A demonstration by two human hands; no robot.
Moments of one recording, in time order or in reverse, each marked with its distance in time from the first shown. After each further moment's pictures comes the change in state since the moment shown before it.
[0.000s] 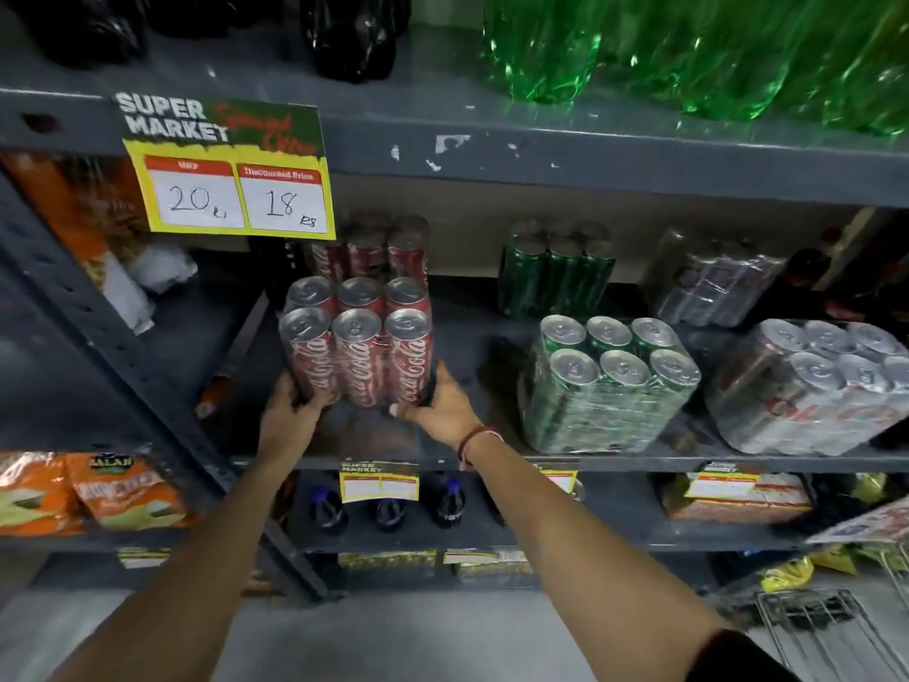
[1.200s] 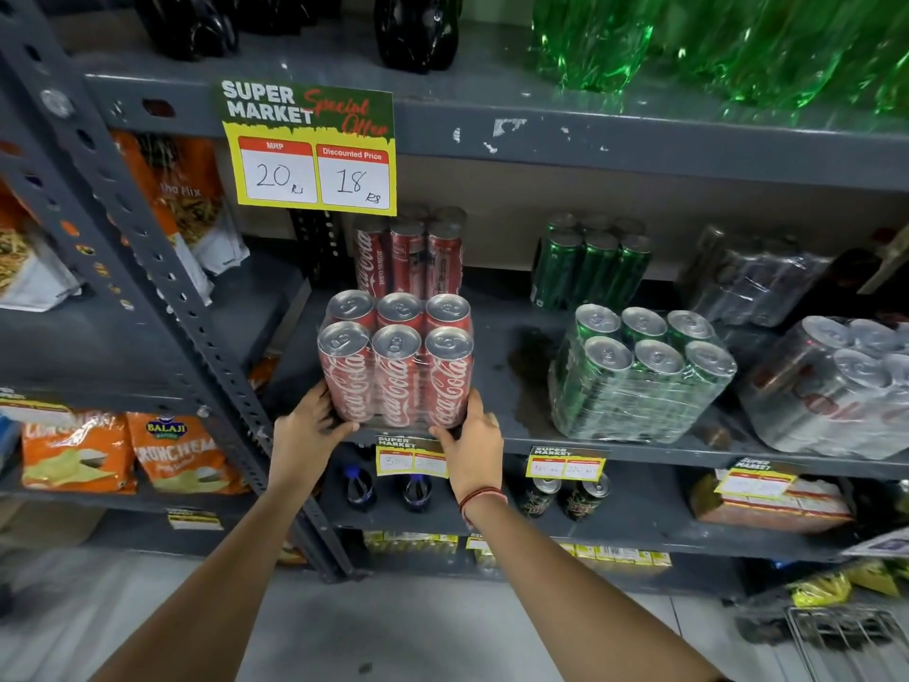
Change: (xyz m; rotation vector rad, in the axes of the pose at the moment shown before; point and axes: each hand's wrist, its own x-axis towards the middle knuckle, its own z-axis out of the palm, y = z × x) left_hand -0.053 -0.018 -0.036 0.119 -0.032 0.111; right_hand -0.050 0.038 0.048 -0.216 0.360 -0.066
